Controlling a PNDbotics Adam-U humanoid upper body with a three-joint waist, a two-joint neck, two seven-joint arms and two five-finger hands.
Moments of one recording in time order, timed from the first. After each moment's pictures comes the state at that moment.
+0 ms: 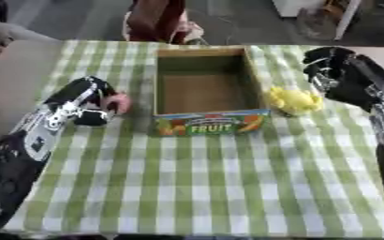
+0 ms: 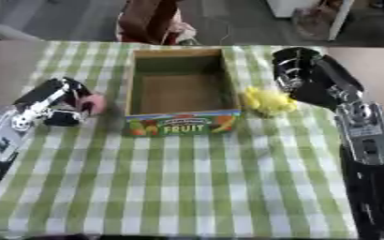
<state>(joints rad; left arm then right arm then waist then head) -0.64 0.46 -0.19 -1.03 -0.76 -0.18 -0.10 -0.62 -0.21 -0.12 -1.27 0.24 -0.20 0.47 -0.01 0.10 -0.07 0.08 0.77</state>
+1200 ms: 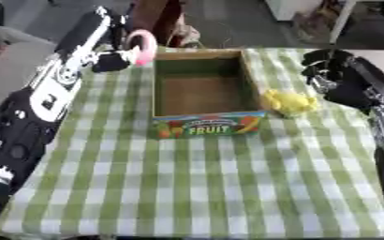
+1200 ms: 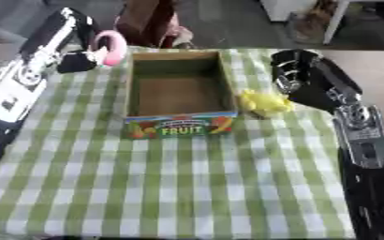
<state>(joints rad) -0.78 0.40 -0.24 -1.21 -0.56 -0.17 -0.07 -0.63 -0.17 -0.11 -1.27 0.24 -0.19 0.48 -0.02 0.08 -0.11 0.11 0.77</state>
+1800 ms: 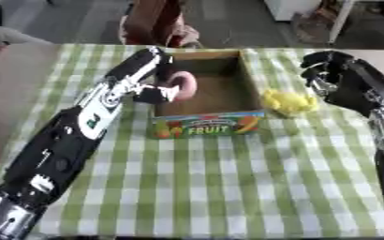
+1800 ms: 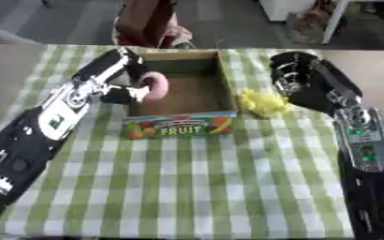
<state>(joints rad) -0.75 0.32 -0.29 -1.12 -0.64 -0.24 -0.15 -0.63 -0.16 -0.10 -1.28 0.24 -0.19 0.49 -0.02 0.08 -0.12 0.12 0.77</state>
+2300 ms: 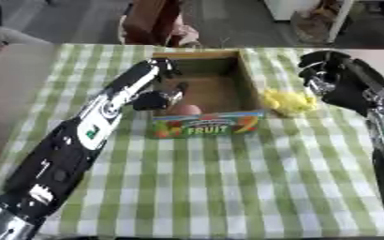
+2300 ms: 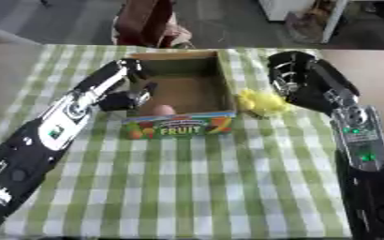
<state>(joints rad) -0.69 0.32 -0.28 -1.20 -0.52 -0.22 -0.13 -0.63 -0.16 -0.10 -1.28 0.25 -0.19 0.49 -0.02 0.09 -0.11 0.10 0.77</state>
